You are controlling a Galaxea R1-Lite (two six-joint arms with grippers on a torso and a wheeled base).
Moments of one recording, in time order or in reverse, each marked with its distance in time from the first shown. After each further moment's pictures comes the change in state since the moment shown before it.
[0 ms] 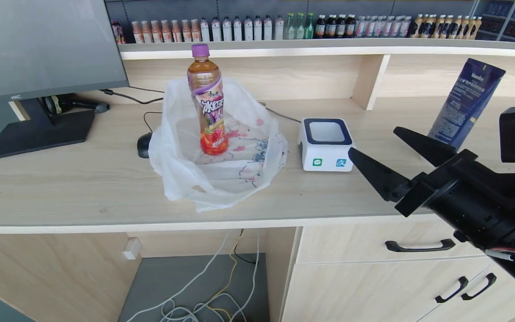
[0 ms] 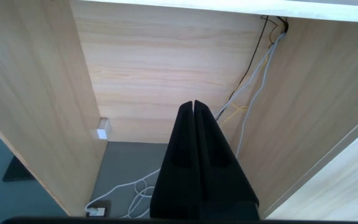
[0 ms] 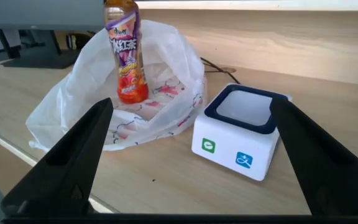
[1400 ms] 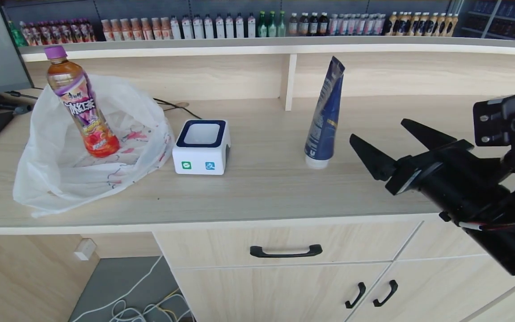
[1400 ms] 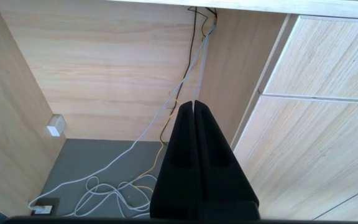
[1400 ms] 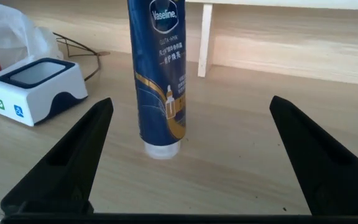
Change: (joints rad) left arm -0.001 0.000 0.000 0.000 0.000 0.003; right arm -0.045 0.064 -0.080 0.014 -0.119 -0.049
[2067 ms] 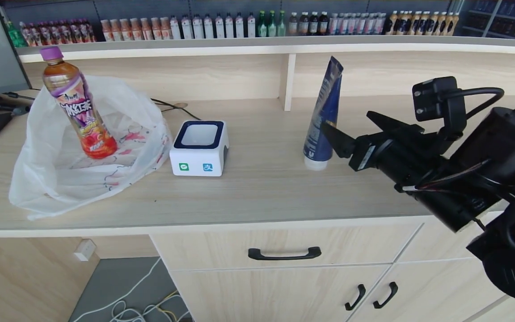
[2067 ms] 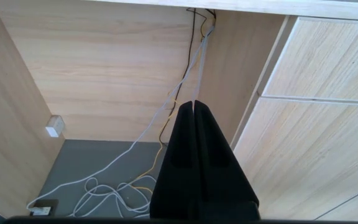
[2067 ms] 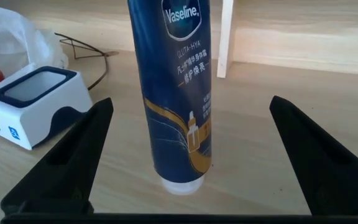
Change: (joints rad) left arm 0.001 0.000 0.000 -0.001 0.000 0.000; right arm 0.006 0.149 -0.249 0.155 0.003 0.051
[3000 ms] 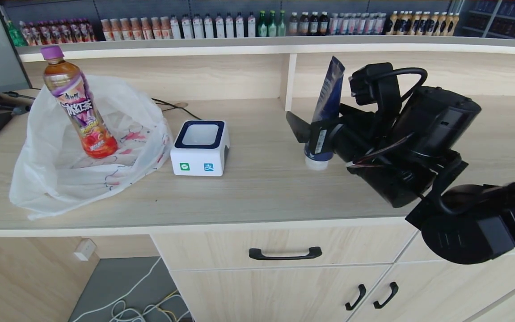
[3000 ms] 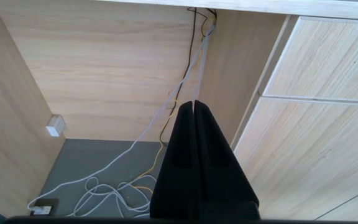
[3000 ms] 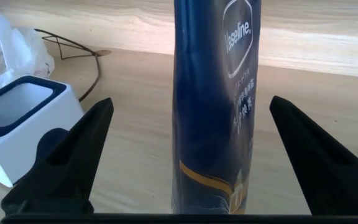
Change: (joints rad) left arm 0.000 0.000 0.000 0.000 0.000 0.000; right arm 0.091 0.146 -0.285 0.158 -0.144 -0.041
